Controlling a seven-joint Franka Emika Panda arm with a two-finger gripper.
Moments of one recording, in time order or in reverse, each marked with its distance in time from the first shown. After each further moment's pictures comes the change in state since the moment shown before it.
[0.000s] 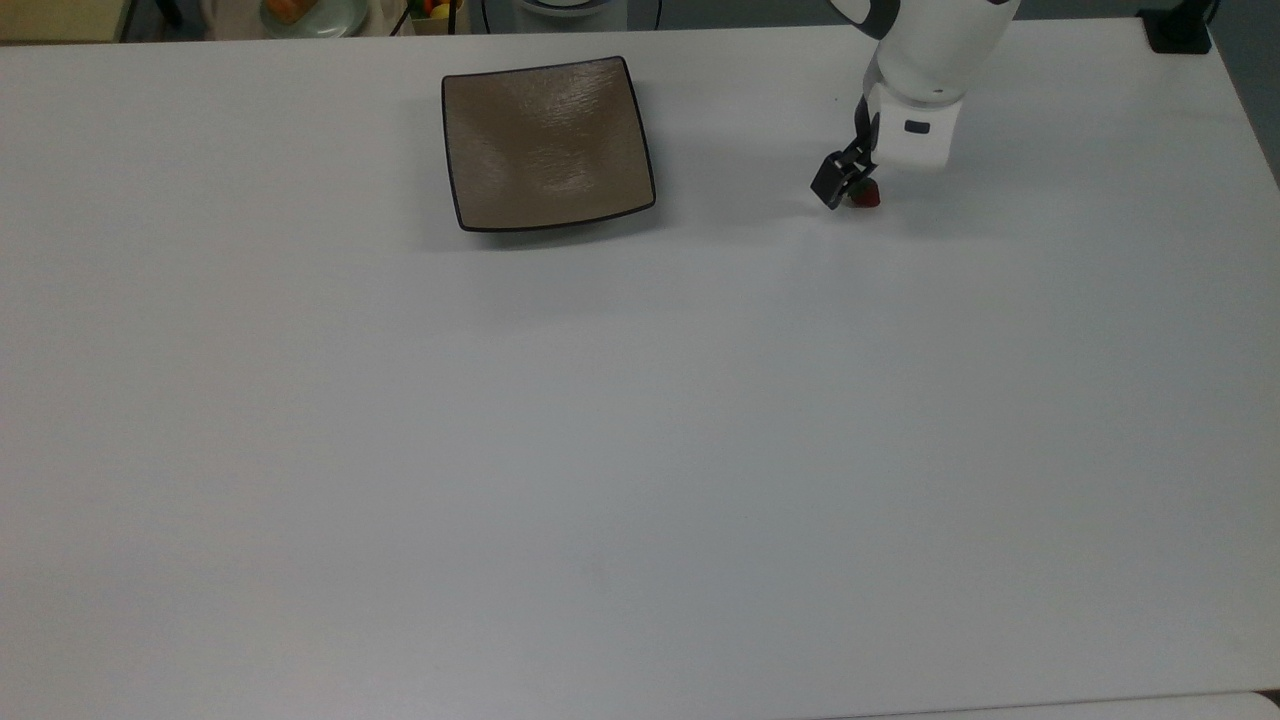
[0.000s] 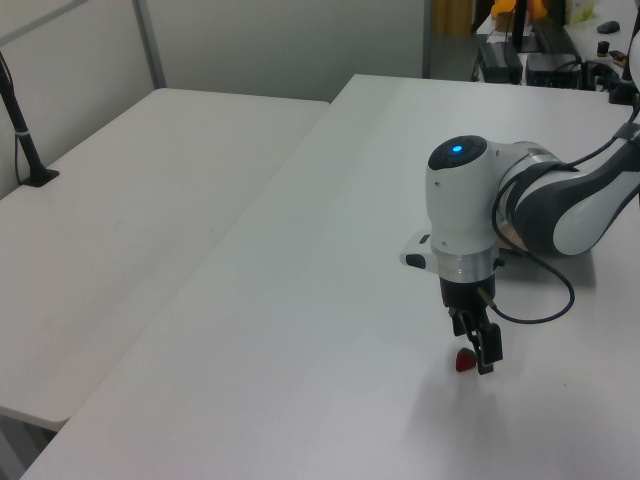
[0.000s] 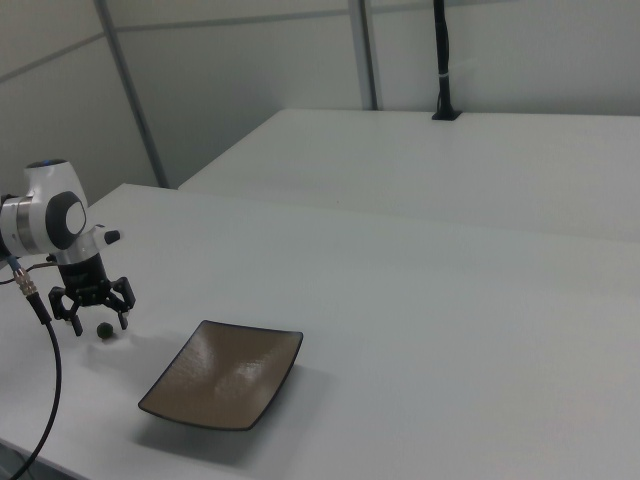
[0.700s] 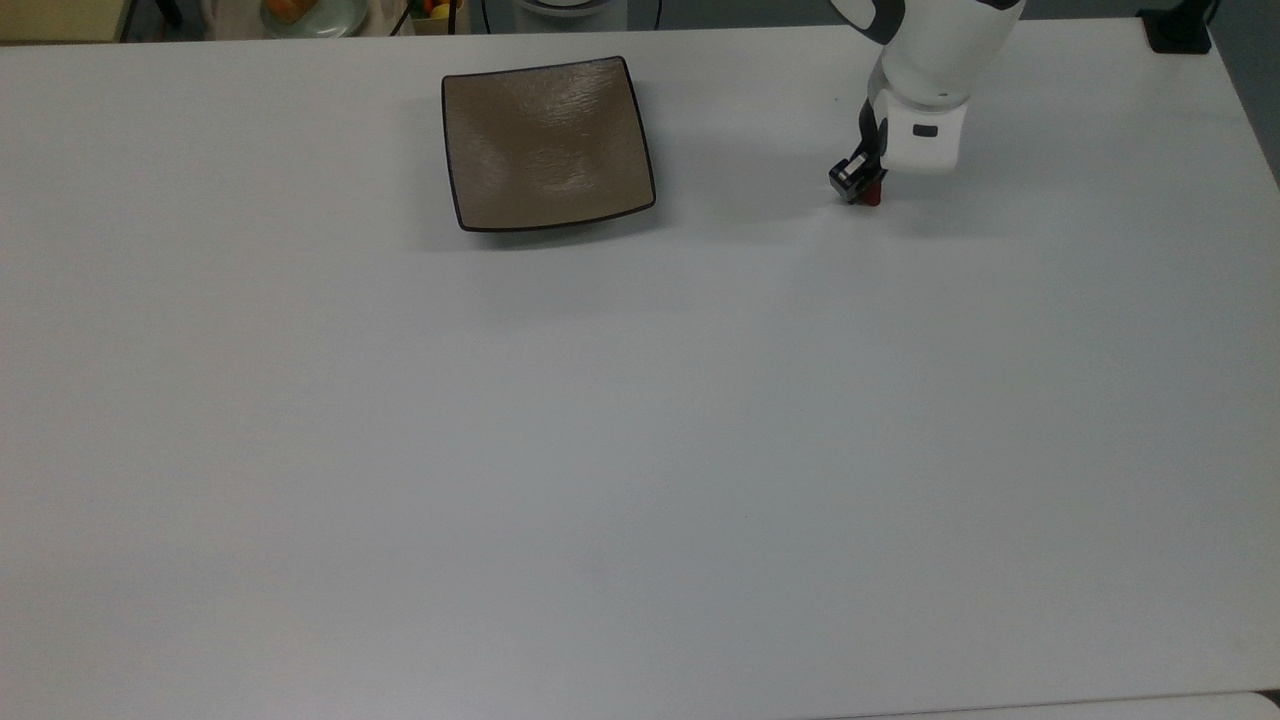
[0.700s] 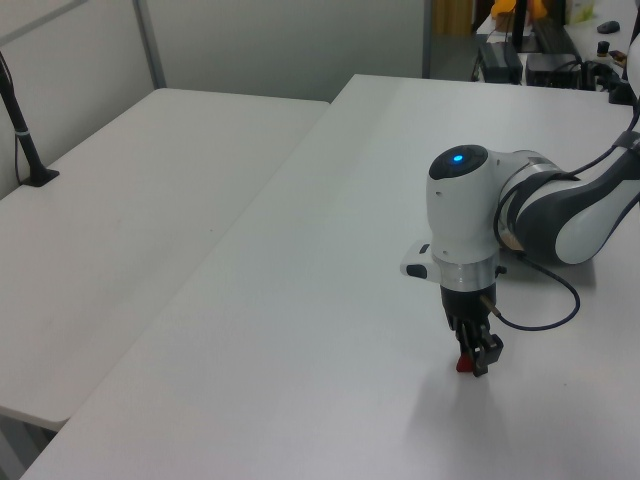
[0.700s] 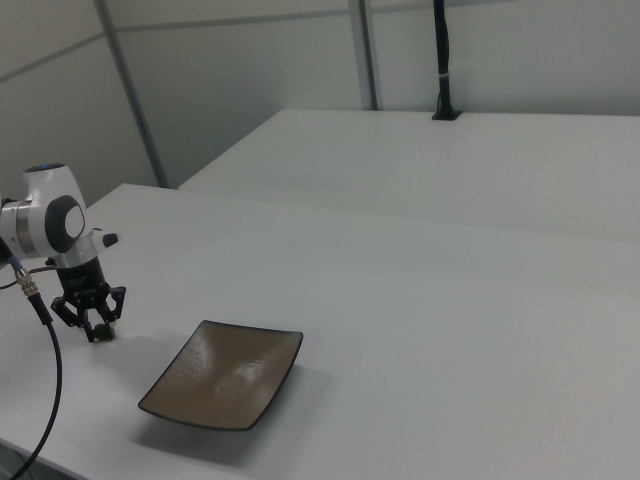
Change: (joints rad) arm 0.000 0.014 0.012 0.000 -0.004 0.011 -0.047
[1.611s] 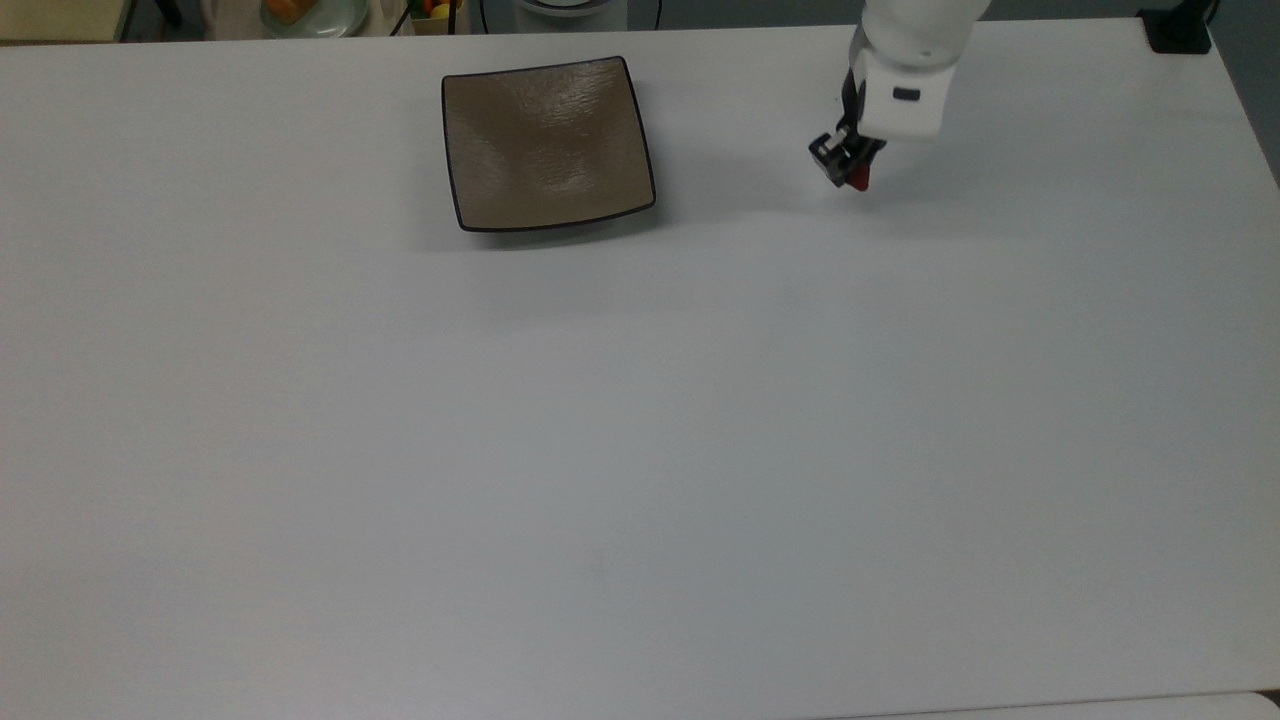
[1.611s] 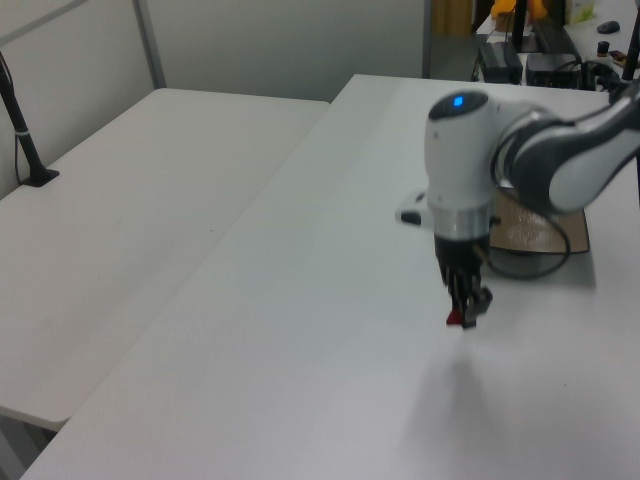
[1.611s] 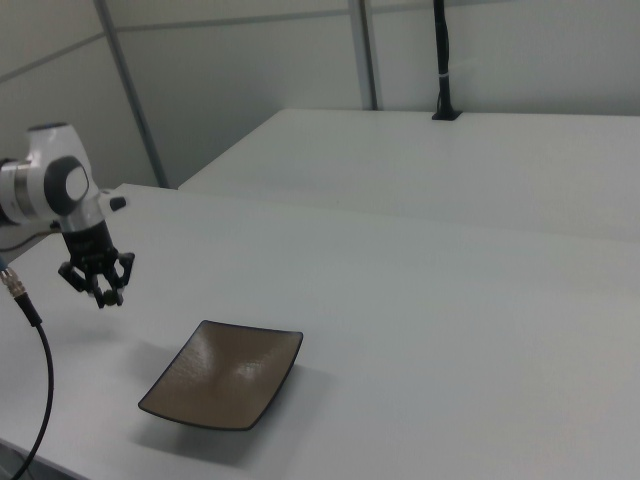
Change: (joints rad) arm -0.069 -0.112 0.000 0.028 0.000 -0.101 0.000
